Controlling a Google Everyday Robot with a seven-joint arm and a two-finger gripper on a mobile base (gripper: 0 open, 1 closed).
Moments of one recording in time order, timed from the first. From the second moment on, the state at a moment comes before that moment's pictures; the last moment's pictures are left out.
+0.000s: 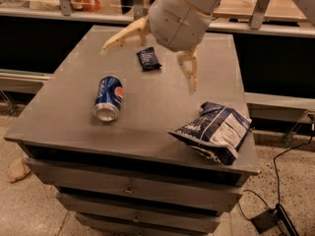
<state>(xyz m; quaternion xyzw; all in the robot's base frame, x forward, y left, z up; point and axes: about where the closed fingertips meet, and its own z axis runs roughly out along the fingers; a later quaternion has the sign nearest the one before) 0.470 0.008 0.972 -0.97 0.04 0.02 0.23</state>
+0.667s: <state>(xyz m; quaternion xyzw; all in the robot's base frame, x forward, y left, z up) 0.486 0.060 0.961 -0.97 0.02 -0.05 0.24</state>
